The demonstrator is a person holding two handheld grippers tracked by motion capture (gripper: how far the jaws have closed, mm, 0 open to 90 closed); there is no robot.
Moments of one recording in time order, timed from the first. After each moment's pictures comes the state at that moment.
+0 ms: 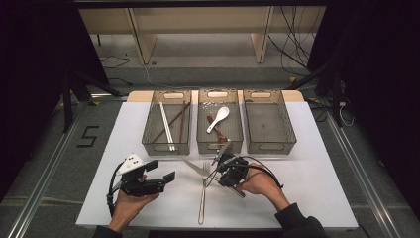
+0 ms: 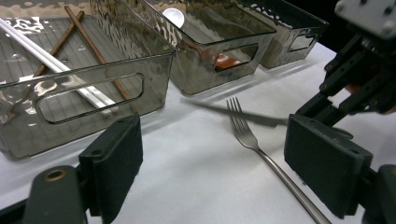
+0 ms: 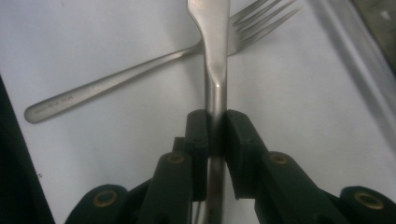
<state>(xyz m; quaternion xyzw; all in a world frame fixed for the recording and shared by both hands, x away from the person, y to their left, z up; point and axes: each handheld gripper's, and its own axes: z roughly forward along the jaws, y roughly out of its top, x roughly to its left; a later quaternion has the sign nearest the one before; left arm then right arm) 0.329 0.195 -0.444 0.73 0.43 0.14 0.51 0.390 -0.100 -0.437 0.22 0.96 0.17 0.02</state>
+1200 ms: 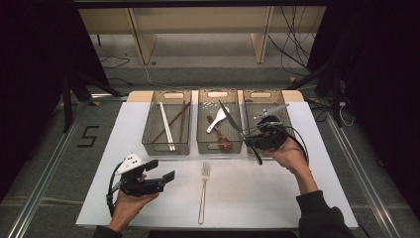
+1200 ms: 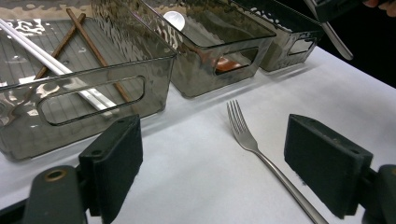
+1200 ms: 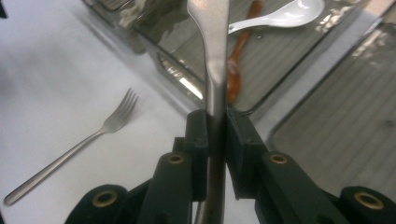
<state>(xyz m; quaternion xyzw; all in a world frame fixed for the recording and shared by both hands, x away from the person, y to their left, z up) 0.329 0.196 -0.444 0.72 0.43 0.14 0.52 0.438 -0.197 -0.368 0.37 0.86 0.33 0.08</state>
